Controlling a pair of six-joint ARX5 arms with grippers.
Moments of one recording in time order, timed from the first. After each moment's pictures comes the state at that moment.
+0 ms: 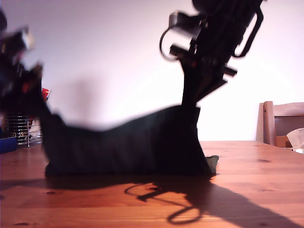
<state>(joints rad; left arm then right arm) -0.14 1.44 0.77 -0.14 0.49 0.16 0.51 1.65 1.25 -0.61 -0.17 -0.16</state>
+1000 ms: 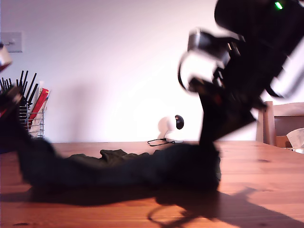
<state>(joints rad) -0.18 1.26 0.42 -0.03 0.46 0.05 0.60 1.43 0.71 -0.30 -0.18 -0.02</state>
